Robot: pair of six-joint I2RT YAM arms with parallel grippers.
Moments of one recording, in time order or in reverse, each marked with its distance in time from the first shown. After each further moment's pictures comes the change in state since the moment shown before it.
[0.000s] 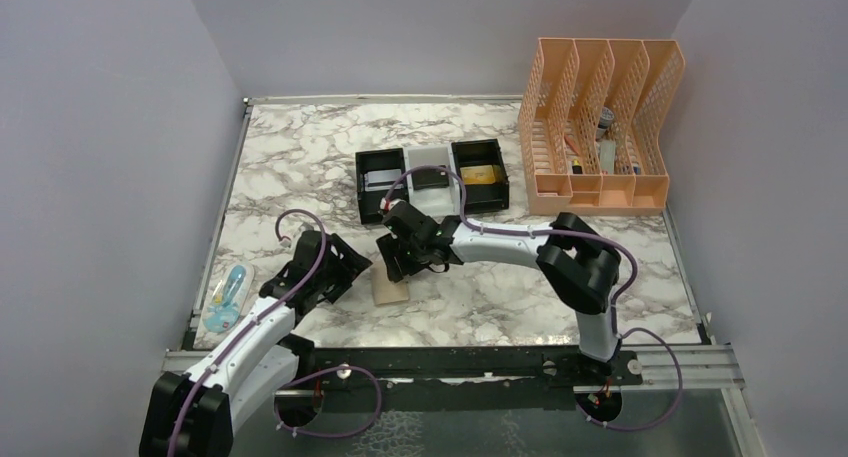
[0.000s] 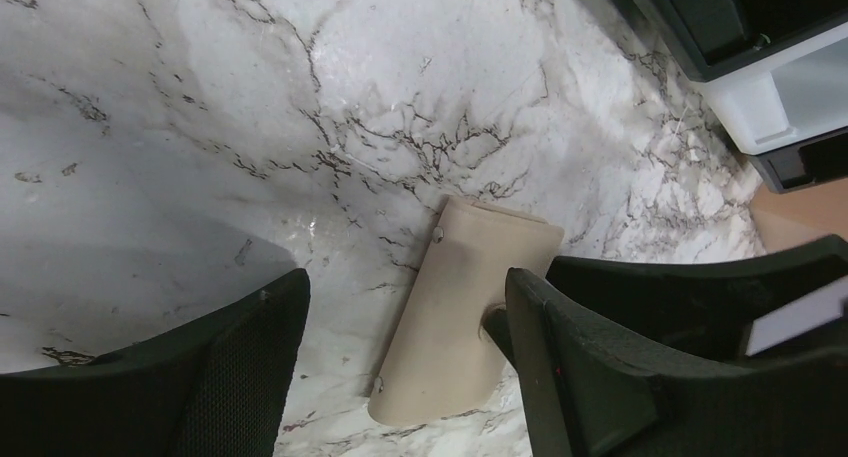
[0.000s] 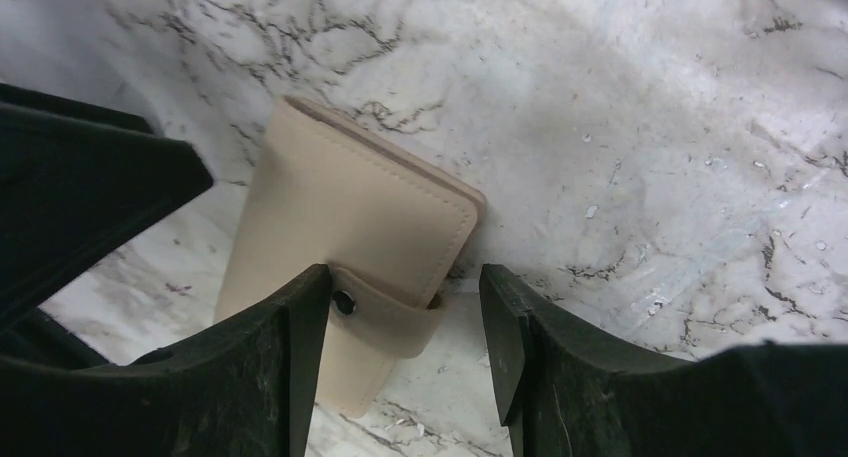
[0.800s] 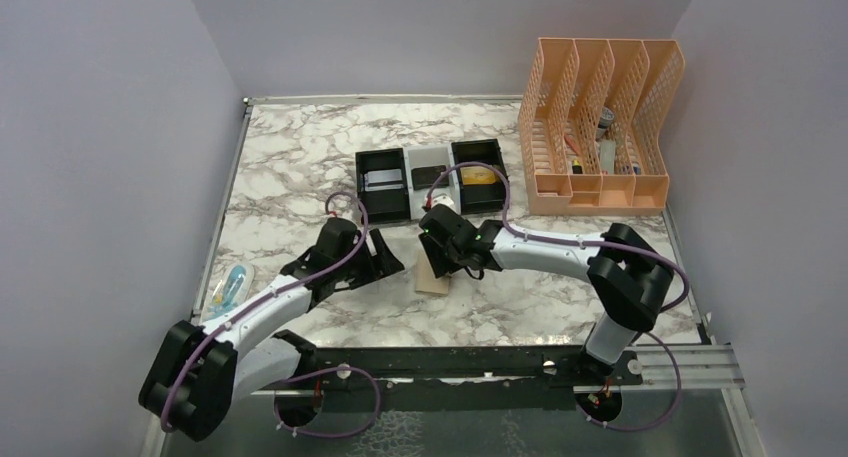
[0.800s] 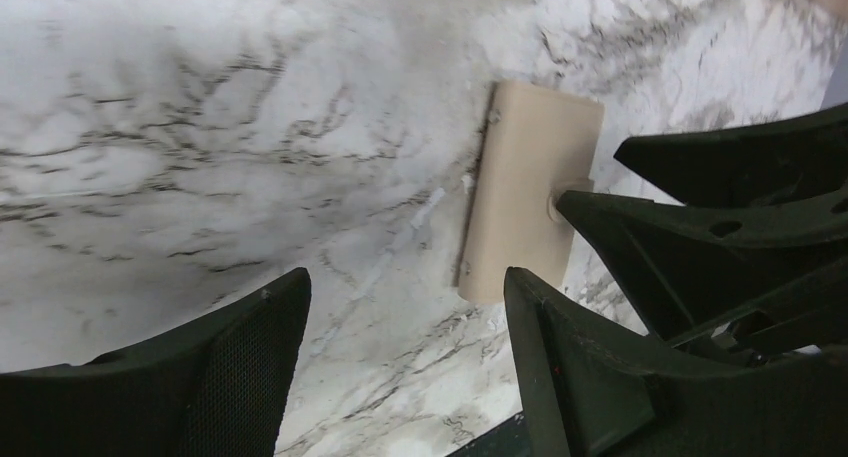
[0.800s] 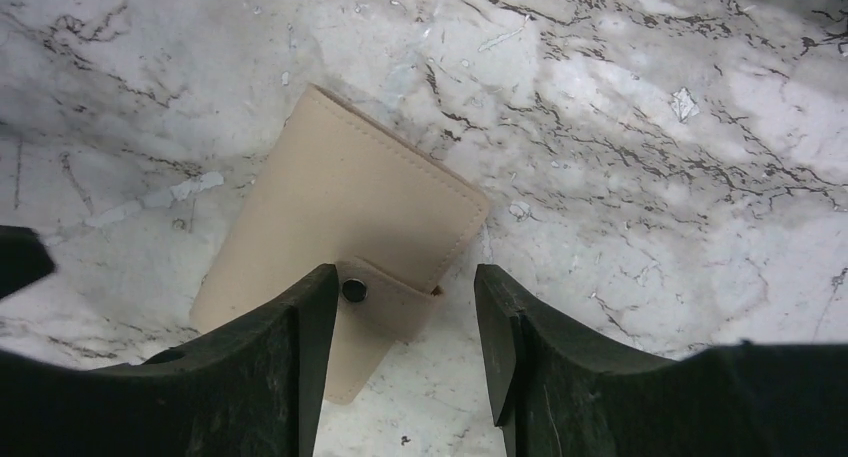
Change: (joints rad) left arm -0.114 0.177 0.073 0.163 0.197 0.259; right arm -0.061 -0.233 -0.261 -0.048 0.253 -0.025
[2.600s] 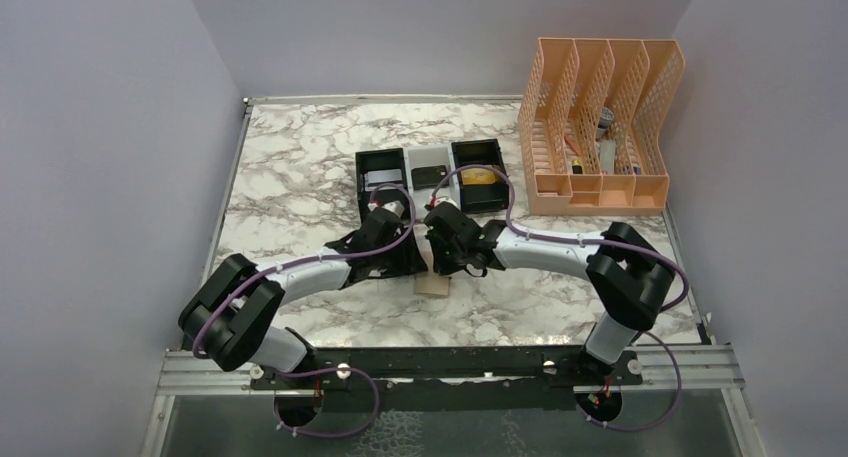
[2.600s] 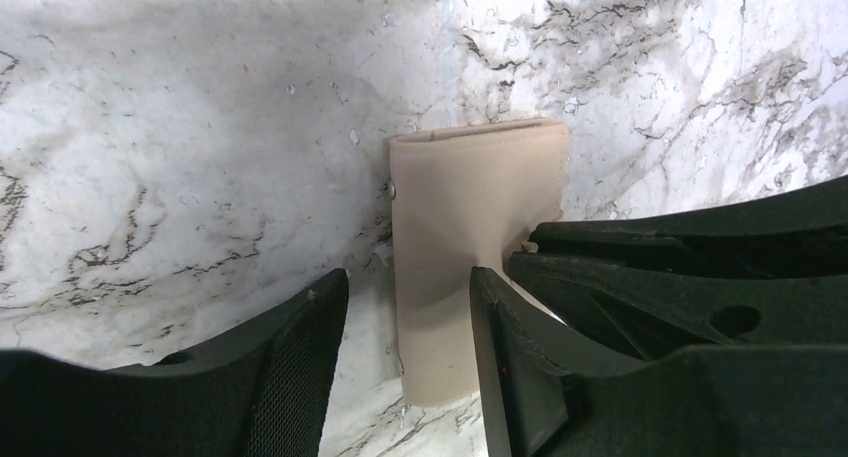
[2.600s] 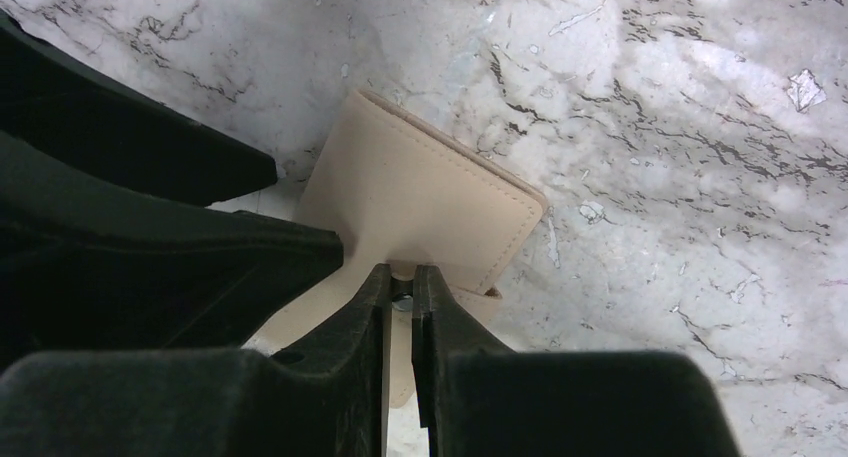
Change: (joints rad) left arm -0.225 0.395 0.189 0.139 -0.076 0.049; right arm -0.024 -0.004 -0.024 0.055 -0.137 0.084
